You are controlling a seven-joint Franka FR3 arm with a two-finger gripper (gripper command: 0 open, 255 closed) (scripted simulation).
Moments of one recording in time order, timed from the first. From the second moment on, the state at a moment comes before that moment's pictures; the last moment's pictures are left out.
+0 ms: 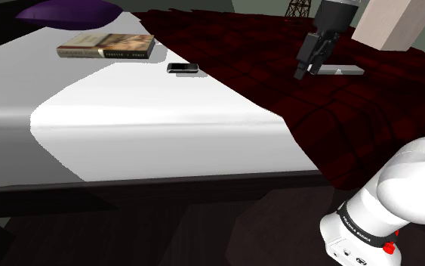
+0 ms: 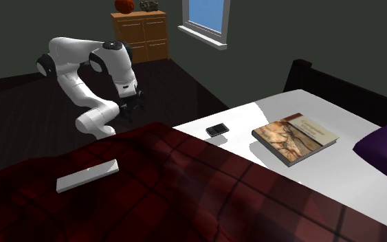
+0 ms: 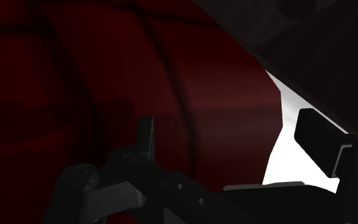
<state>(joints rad) -0.01 -0.79 0.00 -2.34 0.10 1.58 -0.10</state>
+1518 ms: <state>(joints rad) 0.12 0.06 0.07 -1.60 0.03 1.67 -0.42</state>
